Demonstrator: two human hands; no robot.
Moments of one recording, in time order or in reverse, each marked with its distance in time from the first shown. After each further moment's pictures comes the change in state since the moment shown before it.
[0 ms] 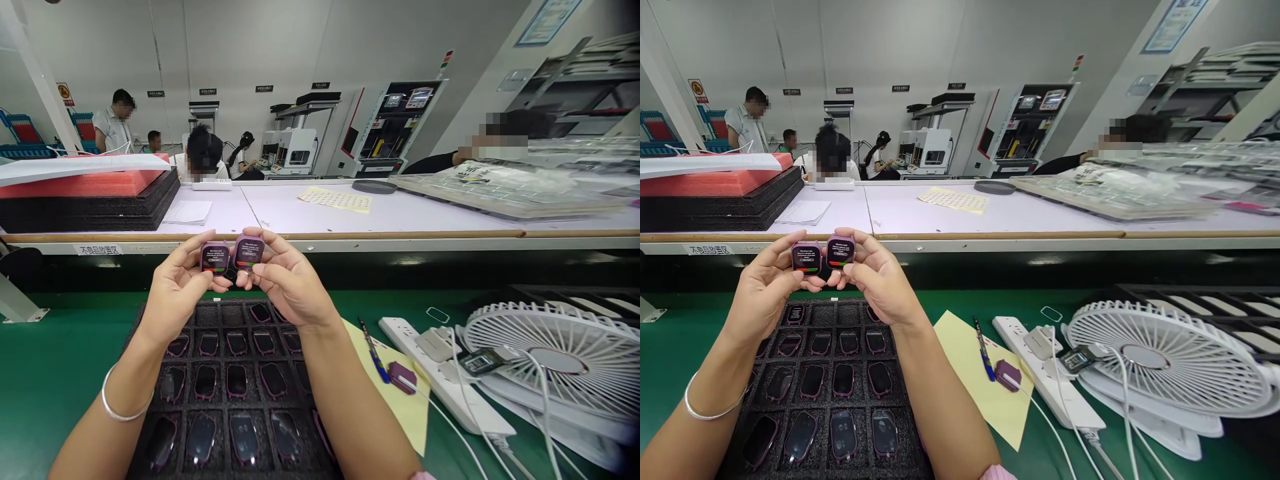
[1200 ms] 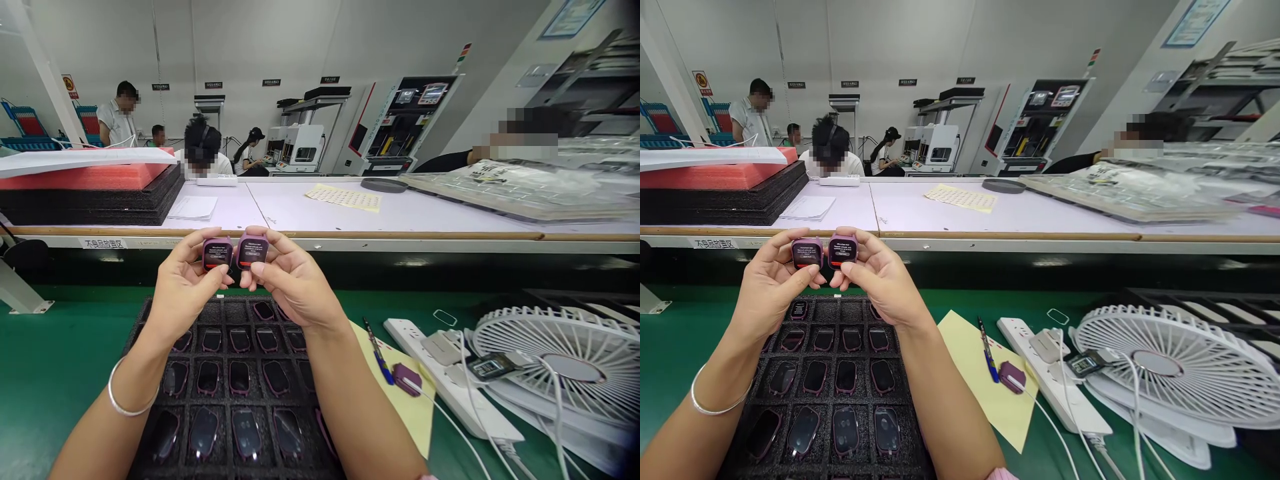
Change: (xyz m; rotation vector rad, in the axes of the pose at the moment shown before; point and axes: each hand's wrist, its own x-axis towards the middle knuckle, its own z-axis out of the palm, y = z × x) left_hand 0.003 -0.004 0.003 0.061 0.040 0.097; right_hand -0.001 0.004 0.001 -0.084 -0.057 -0.039
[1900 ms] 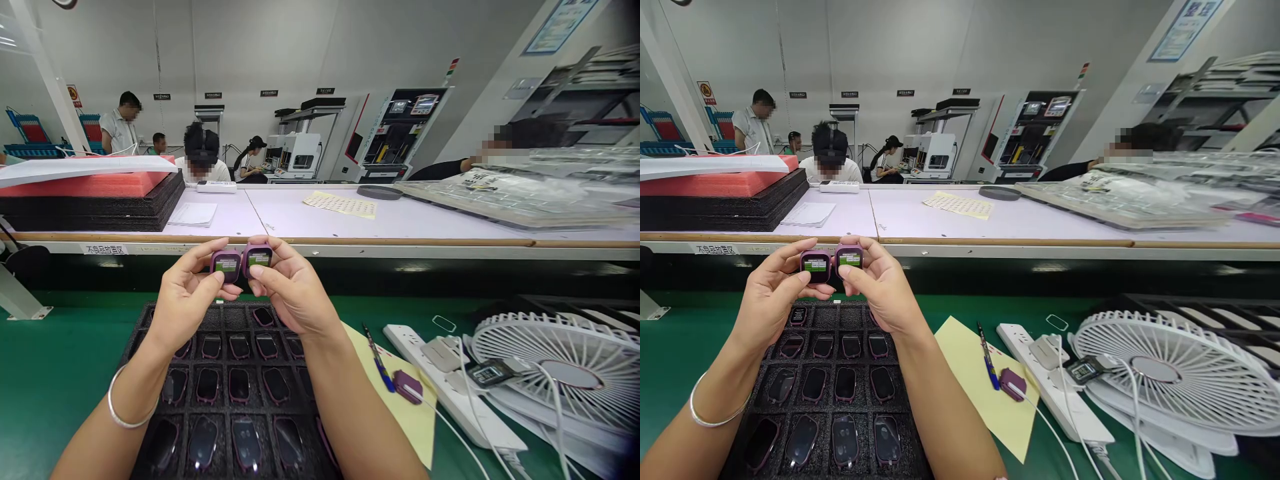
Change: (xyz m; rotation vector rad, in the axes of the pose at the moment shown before) left_hand -0.006 0.005 0.001 -0.039 -0.031 -0.073; right_hand 0.000 0.001 0.006 0.008 0.162 0.006
